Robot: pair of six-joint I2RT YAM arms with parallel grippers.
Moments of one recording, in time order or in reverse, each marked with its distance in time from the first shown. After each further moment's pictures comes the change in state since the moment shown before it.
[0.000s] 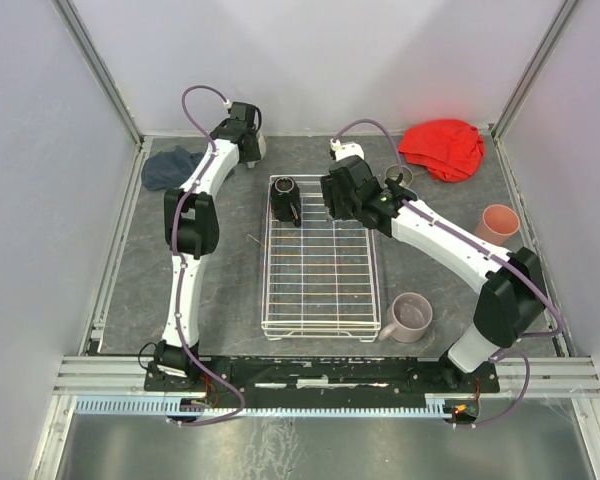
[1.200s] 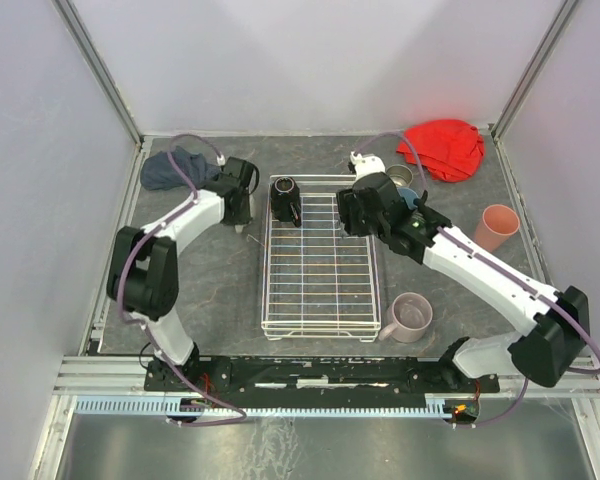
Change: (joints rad) left arm -0.102 -0.719 -1.028 0.093 -0.069 -0.048; right arm 0.029 -0.248 -0.165 -0.012 -0.039 0.020
